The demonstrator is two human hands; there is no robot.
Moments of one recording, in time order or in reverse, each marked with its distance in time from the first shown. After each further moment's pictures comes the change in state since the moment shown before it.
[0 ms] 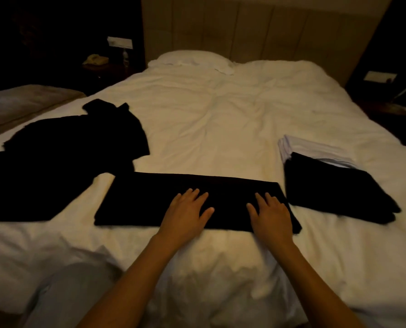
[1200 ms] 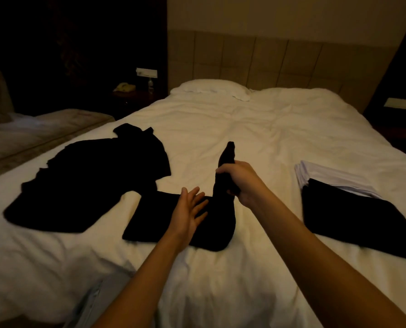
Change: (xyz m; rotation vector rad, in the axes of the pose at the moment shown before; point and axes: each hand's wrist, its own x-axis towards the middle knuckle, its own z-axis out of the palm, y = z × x) left_hand 0.005 -0.017 -0.043 -1.728 0.219 -0.390; right_hand 0.048 -0.162 -0.120 1.297 -0.369 0.124
